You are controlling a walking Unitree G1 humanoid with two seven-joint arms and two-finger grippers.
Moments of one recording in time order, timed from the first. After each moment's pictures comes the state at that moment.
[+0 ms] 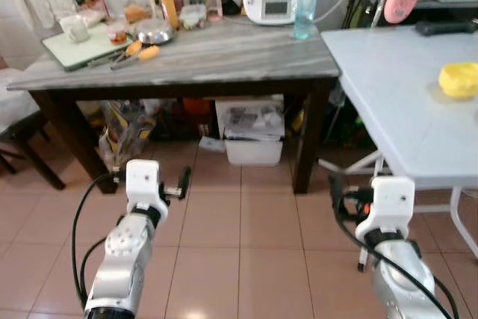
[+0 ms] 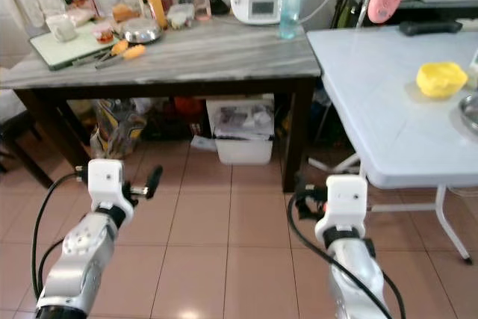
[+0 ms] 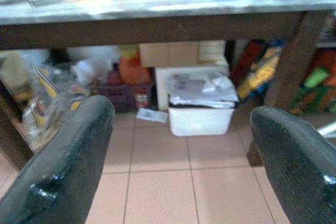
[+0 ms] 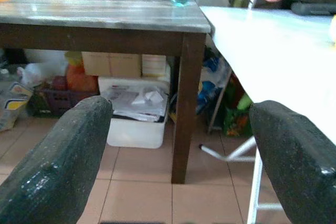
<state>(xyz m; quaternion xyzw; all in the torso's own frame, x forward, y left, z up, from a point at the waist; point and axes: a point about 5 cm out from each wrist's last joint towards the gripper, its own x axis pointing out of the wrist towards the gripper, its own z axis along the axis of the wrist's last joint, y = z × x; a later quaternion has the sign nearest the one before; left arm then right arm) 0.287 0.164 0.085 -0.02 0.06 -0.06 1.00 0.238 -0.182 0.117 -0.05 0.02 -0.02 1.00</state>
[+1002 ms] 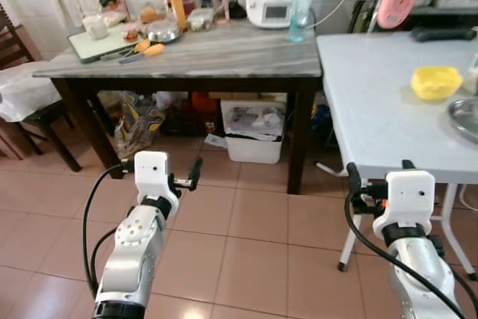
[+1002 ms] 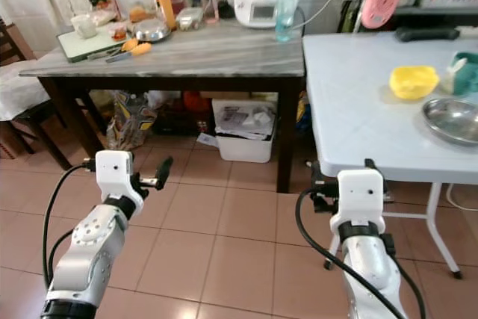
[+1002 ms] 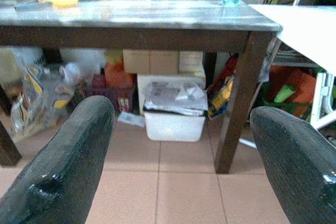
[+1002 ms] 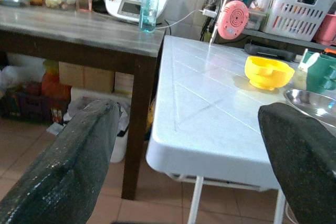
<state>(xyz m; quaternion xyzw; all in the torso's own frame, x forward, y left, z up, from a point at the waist) 0.293 0.147 0.101 -0.04 0.05 -0.07 1.00 0.233 -0.193 0.141 -0.12 -0.02 -0.06 0.99</state>
